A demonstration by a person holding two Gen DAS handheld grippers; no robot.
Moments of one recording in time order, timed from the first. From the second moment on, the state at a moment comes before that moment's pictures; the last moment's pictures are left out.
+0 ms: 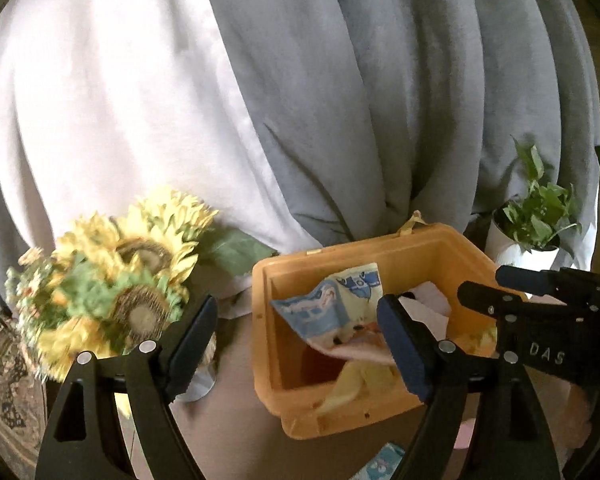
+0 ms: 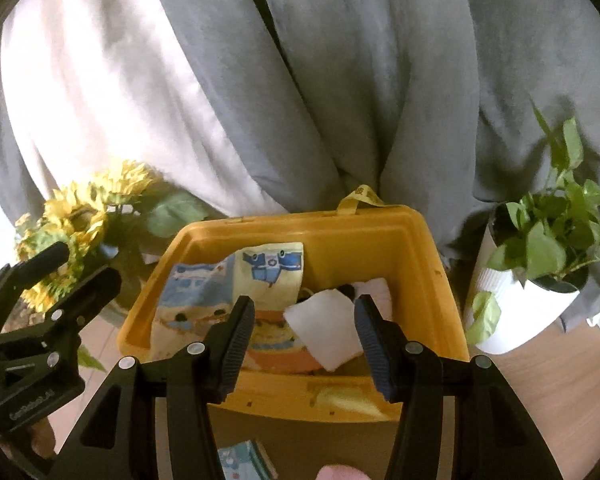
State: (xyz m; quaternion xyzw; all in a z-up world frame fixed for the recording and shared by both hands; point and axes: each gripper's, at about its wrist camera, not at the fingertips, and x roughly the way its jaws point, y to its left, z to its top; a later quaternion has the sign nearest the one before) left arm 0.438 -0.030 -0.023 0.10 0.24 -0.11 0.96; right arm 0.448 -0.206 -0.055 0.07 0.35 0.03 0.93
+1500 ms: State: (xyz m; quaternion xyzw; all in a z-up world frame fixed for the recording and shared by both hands) left arm 0.417 0.019 -0.078 0.01 0.30 -0.08 0.95; right arm 0.460 -0.127 -0.080 -0.02 0.37 0.20 0.91
